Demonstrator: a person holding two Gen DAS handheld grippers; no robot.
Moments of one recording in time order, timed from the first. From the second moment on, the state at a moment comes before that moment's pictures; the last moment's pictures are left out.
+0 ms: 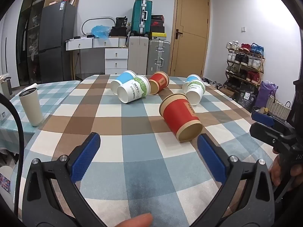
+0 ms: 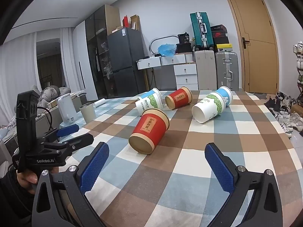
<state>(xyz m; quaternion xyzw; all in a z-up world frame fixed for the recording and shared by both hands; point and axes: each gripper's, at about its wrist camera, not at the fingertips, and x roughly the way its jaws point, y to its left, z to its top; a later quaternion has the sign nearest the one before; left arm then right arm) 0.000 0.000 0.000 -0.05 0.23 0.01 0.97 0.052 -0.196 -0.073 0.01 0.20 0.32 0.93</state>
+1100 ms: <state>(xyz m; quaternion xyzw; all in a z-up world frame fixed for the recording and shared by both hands) 0.001 -0.005 -0.001 -0.04 0.23 0.02 0.97 0.048 -0.200 -0.074 0.02 0.18 0.31 0.93</state>
